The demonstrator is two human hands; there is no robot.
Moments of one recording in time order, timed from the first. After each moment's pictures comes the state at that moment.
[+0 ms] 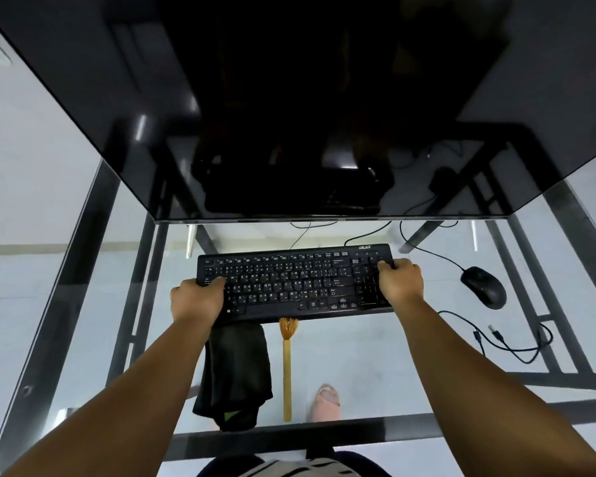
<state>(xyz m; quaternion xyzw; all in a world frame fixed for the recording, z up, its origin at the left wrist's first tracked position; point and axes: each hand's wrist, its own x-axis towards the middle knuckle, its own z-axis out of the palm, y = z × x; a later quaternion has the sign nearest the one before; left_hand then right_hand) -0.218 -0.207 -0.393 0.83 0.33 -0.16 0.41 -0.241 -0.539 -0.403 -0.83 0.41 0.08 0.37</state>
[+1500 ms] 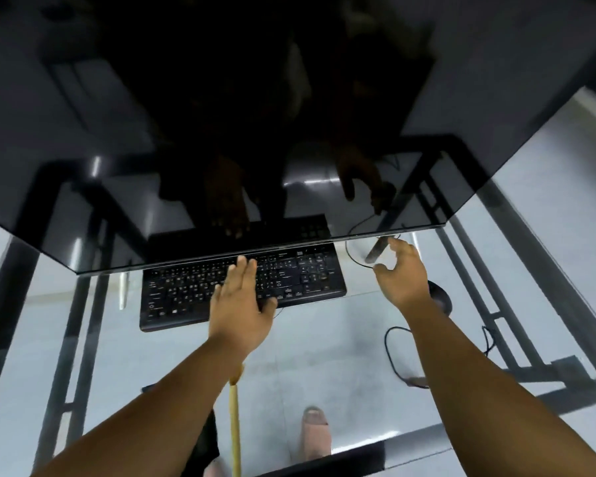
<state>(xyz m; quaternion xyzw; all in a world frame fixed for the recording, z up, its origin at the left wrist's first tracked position) -0.205 -0.350 -0.380 0.96 -0.12 -0.11 0.22 -0.239 -0.634 -0.363 -0.88 0.31 -0.05 0.36</state>
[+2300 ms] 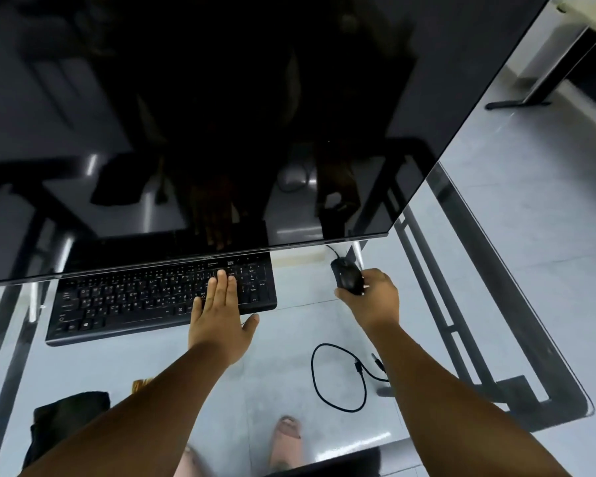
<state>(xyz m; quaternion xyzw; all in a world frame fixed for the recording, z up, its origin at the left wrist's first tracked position) -0.228 -0.466 -0.413 0.98 -0.11 -0.17 0.07 -0.271 -0.736 -0.411 -0.87 0.33 -0.03 0.37</state>
